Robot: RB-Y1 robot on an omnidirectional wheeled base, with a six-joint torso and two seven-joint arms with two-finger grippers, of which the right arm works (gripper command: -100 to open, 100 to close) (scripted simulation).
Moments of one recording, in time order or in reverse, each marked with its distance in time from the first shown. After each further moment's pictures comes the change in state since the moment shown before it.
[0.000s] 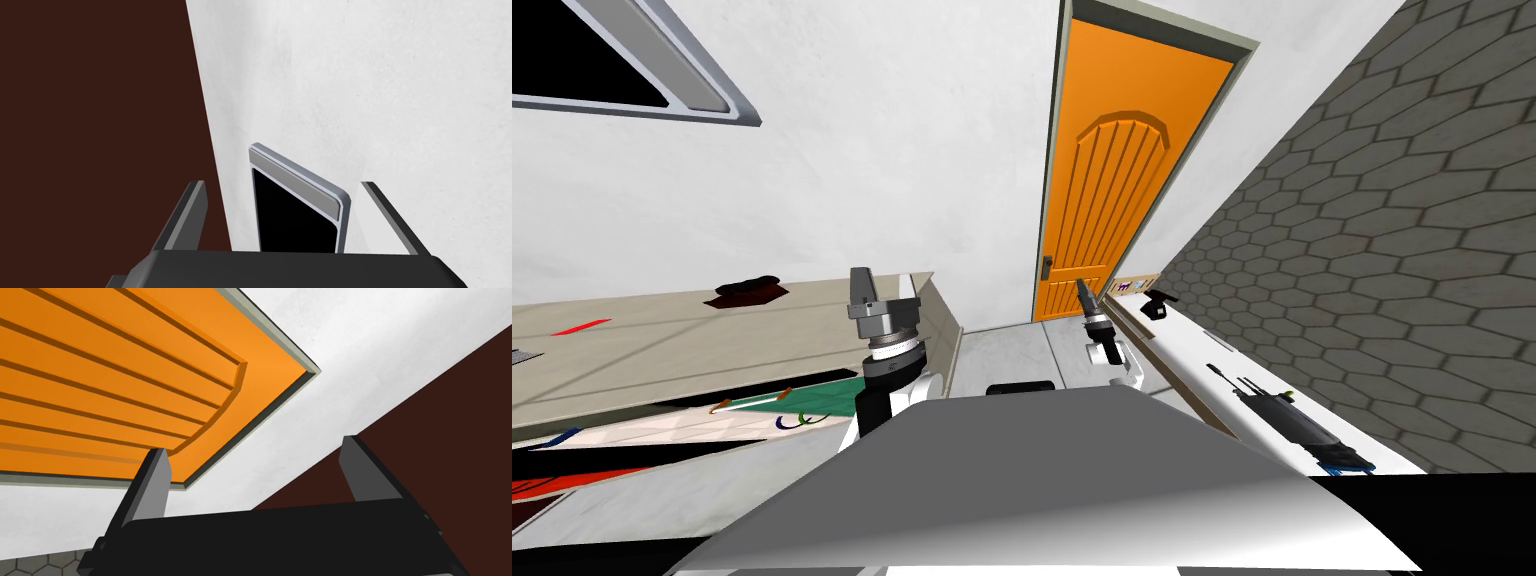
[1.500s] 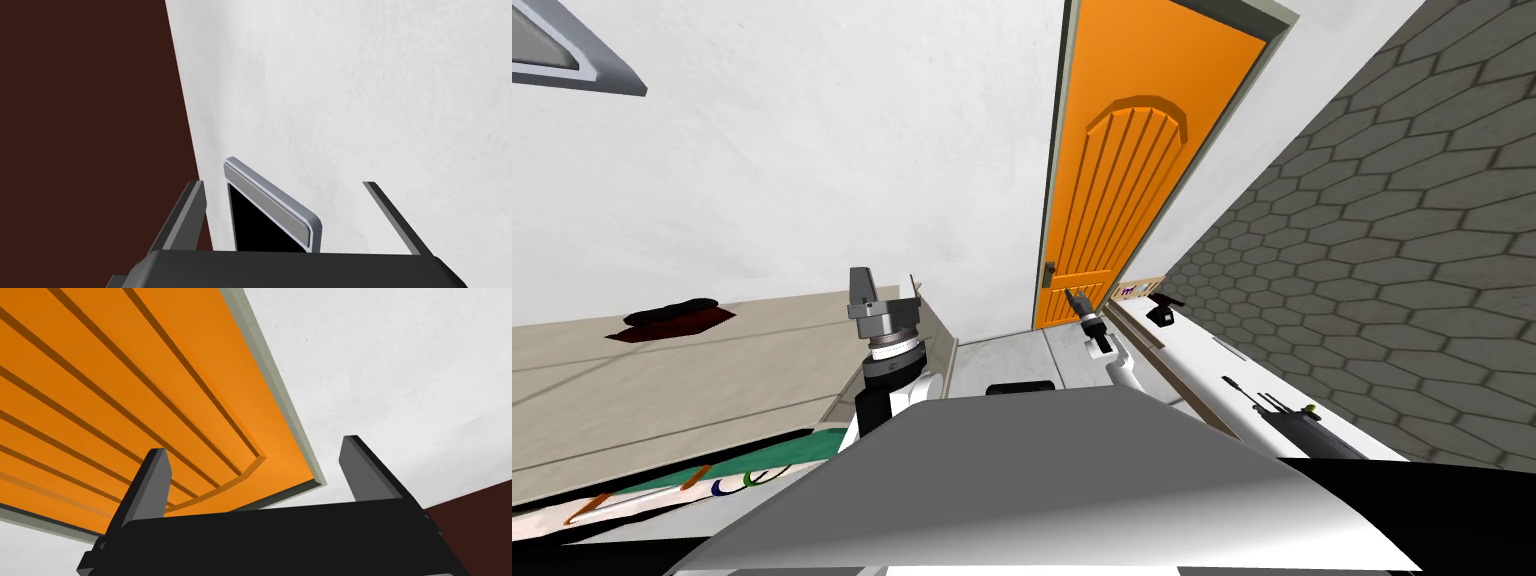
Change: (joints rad) arm -0.190 -0.078 -0.020 0.397 0.151 -0.043 0.205
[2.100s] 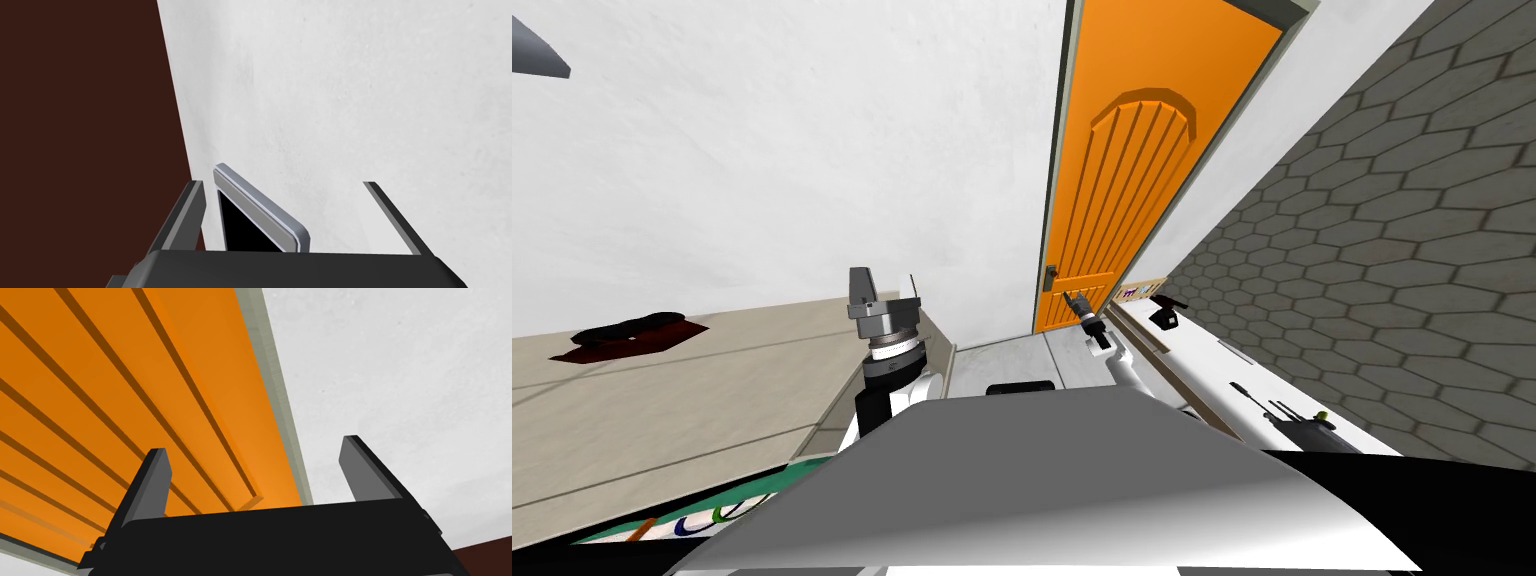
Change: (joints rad) arm -0.083 -0.035 -0.009 0.166 0.058 -0.017 0.078
